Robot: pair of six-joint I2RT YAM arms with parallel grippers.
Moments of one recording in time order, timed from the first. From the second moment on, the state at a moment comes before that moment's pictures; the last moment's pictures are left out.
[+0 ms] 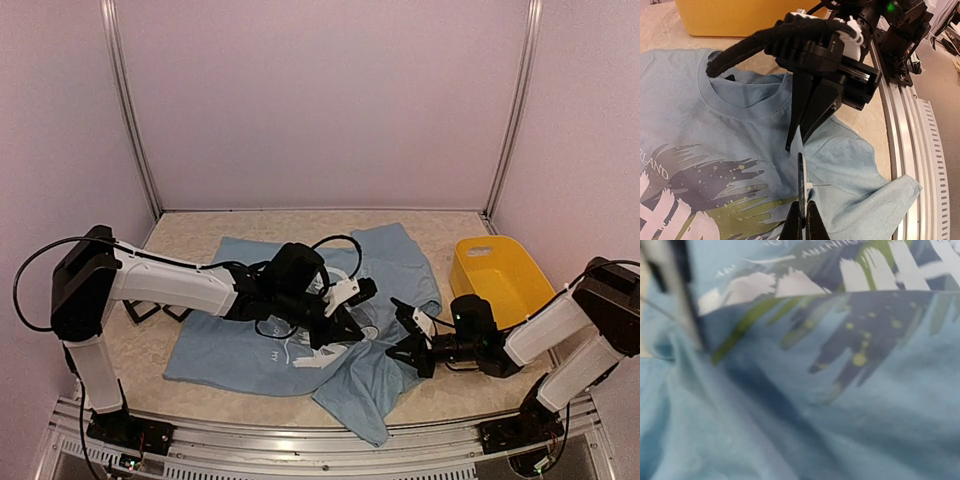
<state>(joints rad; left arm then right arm) -1.01 1.86 1.17 0.01 0.47 0.16 0.69 1.50 0.23 0.75 -0.49 -0.10</state>
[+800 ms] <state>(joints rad) -1.01 1.84 1.14 0.02 0.47 0.15 0.71 1.49 0.31 0.88 -0.67 -0.06</state>
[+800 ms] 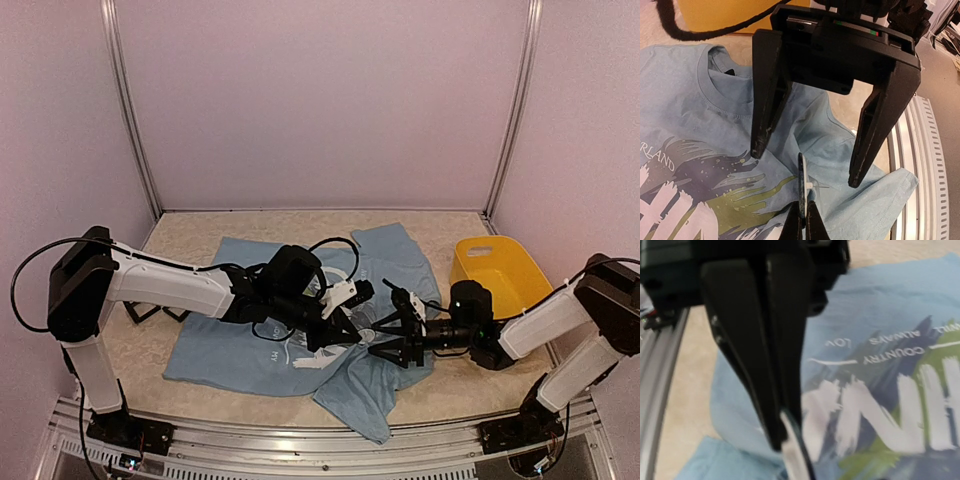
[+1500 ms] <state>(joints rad) -1.01 1.84 1.14 0.02 0.45 0.16 0.72 1.62 0.38 0.95 -0.70 0.02</state>
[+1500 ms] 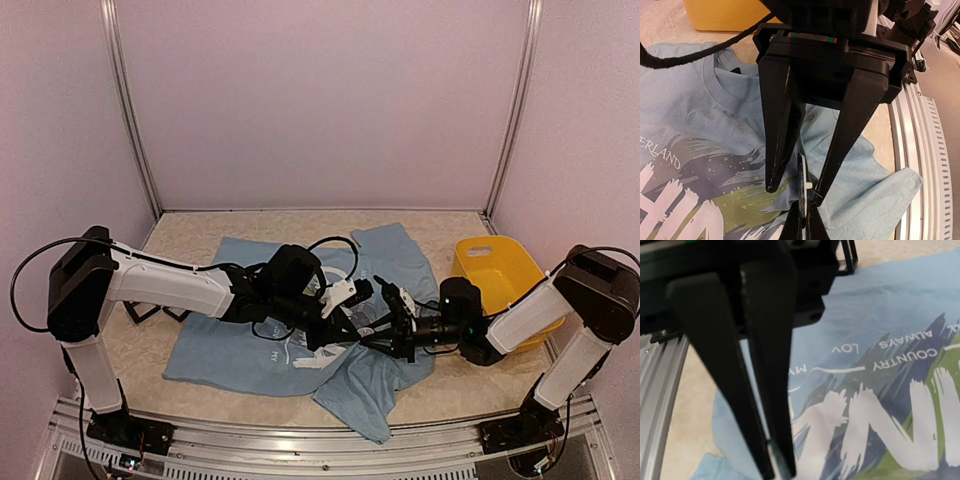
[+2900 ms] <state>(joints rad) -1.12 1.83 1.13 0.01 0.08 0.27 0.64 1.42 0.37 0.73 -0.69 0.19</state>
